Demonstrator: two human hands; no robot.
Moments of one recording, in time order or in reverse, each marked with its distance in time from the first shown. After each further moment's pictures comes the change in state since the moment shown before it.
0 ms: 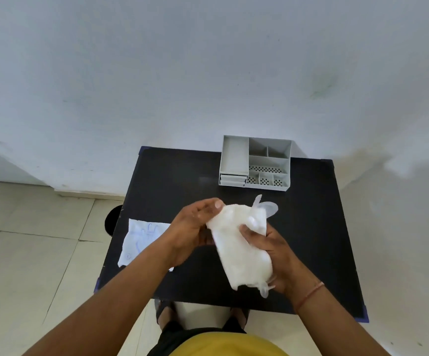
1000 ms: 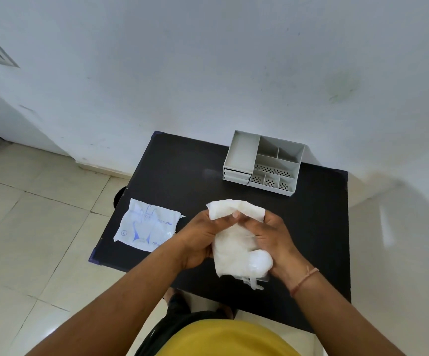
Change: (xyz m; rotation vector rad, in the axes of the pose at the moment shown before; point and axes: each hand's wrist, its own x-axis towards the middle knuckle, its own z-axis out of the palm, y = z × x) left_hand 0.014 -0.040 0.057 -0.167 0.049 -0.074; right_hand 0.014 -0.035 -0.032 -0.264 0.078 -0.053
